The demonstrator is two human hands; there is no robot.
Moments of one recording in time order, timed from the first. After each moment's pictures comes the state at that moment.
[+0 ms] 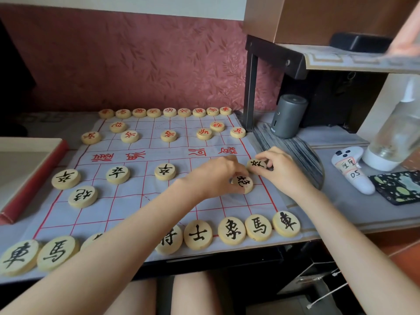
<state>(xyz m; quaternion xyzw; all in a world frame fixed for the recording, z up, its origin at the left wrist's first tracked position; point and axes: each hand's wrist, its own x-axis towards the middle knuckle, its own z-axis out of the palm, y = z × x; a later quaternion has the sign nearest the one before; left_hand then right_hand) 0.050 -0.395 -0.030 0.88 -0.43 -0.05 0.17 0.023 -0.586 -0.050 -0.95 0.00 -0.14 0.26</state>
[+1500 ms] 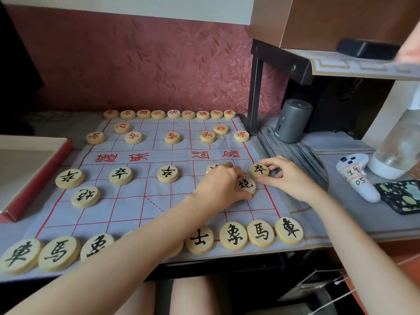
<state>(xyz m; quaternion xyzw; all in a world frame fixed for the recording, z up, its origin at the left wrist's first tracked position) 0.036 -0.403 -0.045 0.92 -0.32 0.01 0.23 0.028 -0.609 -0.059 -0.93 -0.02 -0.07 0.36</state>
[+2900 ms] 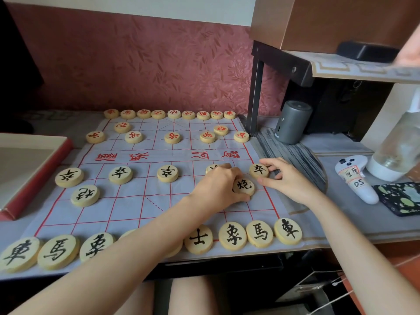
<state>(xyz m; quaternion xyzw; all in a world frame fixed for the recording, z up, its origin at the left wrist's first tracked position) 0.035 -0.399 -0.047 0.91 -0.32 0.01 0.26 0.020 -0.602 -0.054 -0.92 -0.01 -0.05 0.38</state>
